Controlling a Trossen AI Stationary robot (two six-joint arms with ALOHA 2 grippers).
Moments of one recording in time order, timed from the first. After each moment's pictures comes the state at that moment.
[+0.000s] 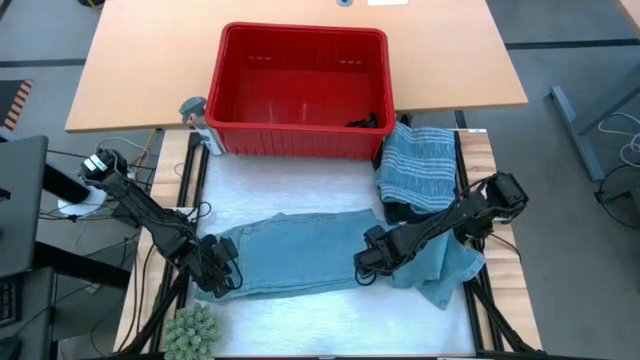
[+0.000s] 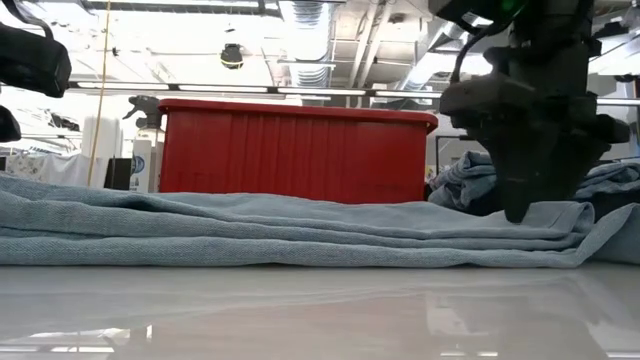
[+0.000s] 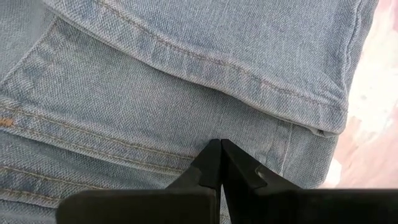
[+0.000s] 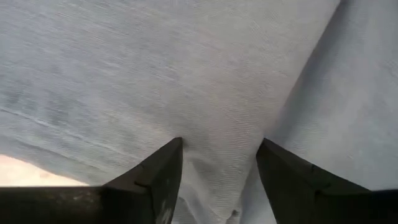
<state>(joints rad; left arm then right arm) -0.74 1.11 0.58 -0.67 -0.16 -1.28 0.38 1.72 1.11 -0.86 0.11 1.45</state>
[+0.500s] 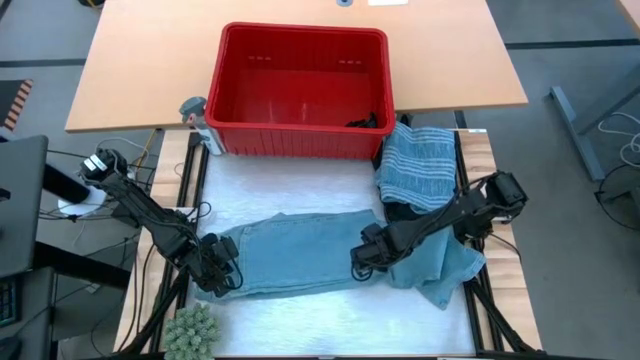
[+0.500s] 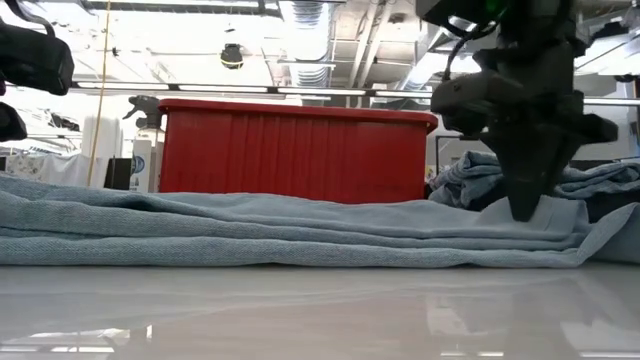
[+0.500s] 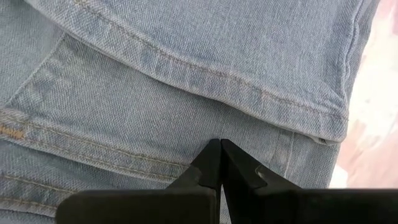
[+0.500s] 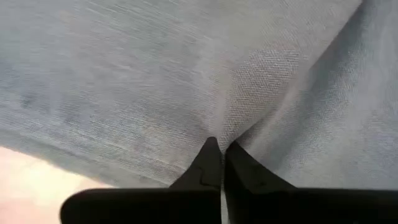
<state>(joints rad) -0.74 1.11 0.58 -0.67 -0.20 -1.26 0.34 1.72 1.12 -0.84 0.05 1.42</state>
